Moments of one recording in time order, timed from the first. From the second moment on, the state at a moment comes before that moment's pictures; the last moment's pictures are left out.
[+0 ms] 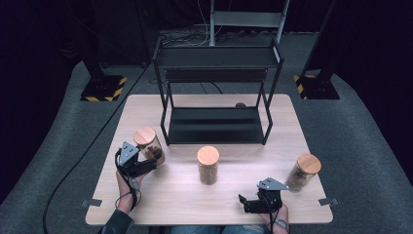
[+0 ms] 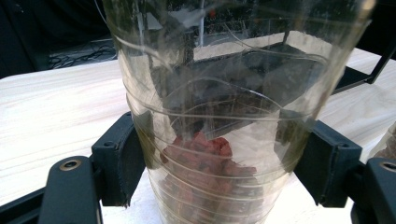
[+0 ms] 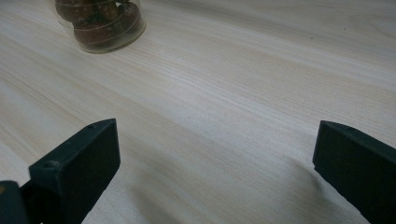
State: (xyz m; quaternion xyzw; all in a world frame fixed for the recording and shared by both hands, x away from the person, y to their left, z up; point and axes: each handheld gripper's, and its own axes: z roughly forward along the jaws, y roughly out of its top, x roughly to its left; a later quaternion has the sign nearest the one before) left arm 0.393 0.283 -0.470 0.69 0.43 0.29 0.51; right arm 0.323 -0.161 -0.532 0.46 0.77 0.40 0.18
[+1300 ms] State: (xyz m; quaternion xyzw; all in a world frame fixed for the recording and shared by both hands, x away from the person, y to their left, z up) left arm 0.413 0.253 -0.463 0.72 0.40 0.27 0.50; right arm 0.323 -0.161 -0.532 0.45 0.77 0.40 0.18
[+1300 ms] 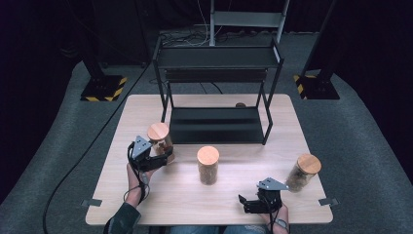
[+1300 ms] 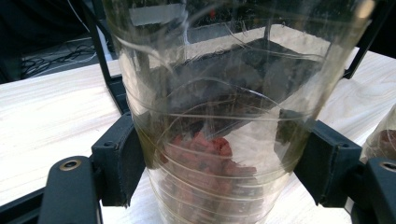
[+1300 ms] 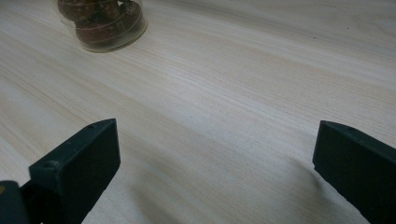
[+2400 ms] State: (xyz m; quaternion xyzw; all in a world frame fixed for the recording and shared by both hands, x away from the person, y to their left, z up) left arm 0.427 0.232 -0.459 0.73 0.39 0.27 0.50; right arm 0.324 -0.161 -0.532 0.45 0.77 0.40 0.18
